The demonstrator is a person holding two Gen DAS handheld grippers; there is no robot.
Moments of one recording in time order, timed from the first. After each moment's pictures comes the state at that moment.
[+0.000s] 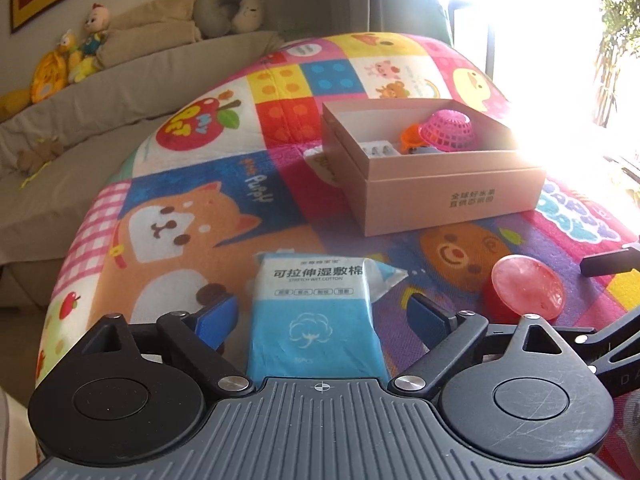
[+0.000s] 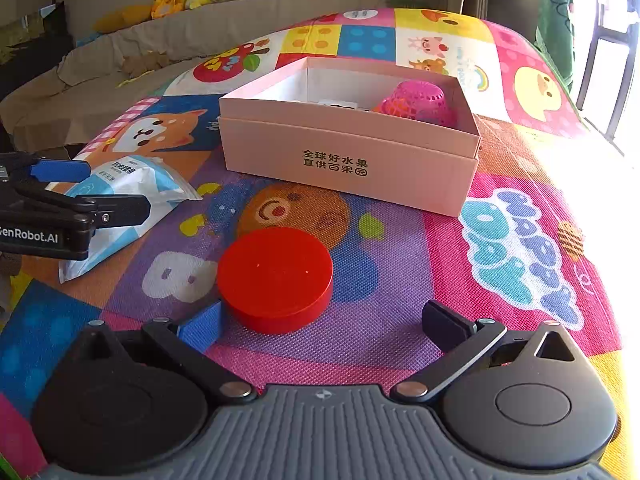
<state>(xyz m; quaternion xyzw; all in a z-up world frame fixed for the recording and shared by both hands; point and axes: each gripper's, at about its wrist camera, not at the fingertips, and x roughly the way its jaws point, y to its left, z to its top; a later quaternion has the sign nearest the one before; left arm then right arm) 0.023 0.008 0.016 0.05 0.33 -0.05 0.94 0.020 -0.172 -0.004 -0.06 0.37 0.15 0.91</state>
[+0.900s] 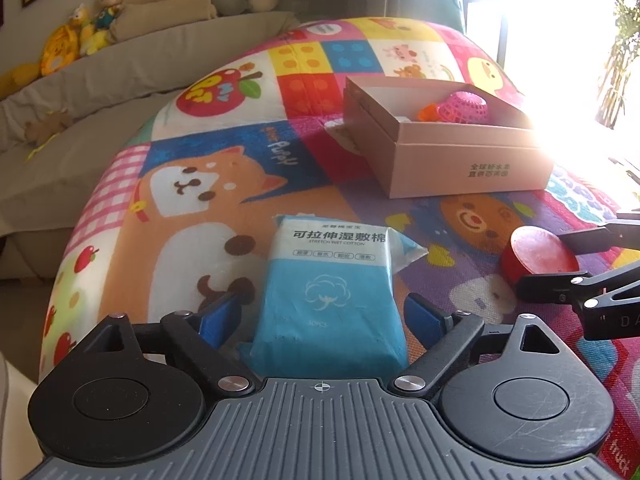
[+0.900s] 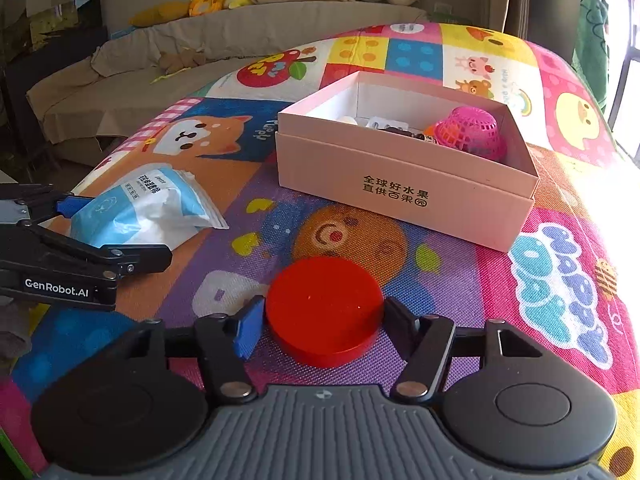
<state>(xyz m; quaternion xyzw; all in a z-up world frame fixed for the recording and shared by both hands) 0.004 0.034 0.008 0.03 0.34 -0.04 0.94 0.023 -0.150 0.009 -0.07 0.37 0.20 0.91</state>
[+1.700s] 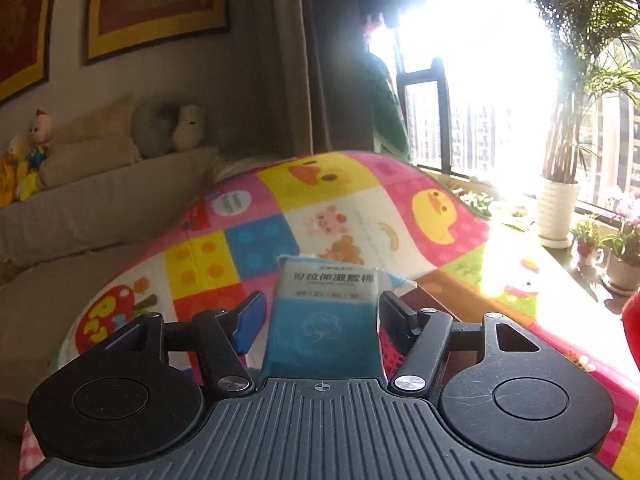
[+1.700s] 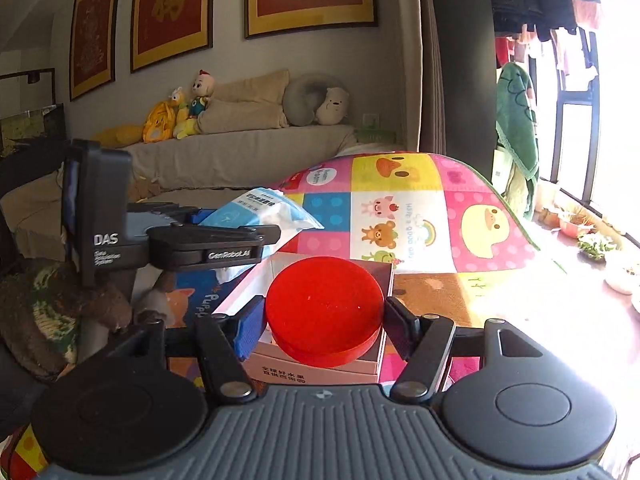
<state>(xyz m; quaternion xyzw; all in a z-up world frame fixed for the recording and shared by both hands) 0.172 -0.079 0.103 0.08 0.20 -0.11 0.97 0.026 -0.231 0.135 -0.02 0.22 0.13 0.97</state>
